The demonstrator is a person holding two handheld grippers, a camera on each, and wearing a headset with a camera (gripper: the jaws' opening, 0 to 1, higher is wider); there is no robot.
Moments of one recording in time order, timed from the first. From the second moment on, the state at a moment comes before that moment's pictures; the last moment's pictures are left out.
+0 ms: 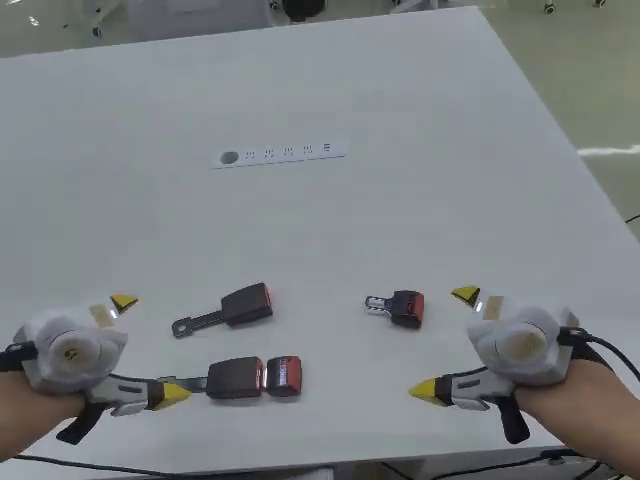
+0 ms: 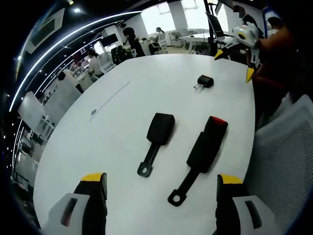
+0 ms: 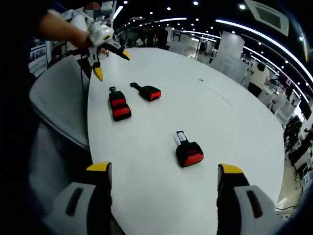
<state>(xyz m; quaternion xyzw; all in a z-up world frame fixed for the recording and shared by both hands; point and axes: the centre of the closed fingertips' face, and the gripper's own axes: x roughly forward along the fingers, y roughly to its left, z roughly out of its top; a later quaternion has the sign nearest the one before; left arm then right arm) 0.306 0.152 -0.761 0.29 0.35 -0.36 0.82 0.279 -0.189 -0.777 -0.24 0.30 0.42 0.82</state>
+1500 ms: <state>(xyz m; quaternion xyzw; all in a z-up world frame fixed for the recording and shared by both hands) 0.241 0.207 -0.749 0.24 0.35 -0.31 0.85 0.236 -0.188 -0.751 -0.21 0.28 0.41 0.84</state>
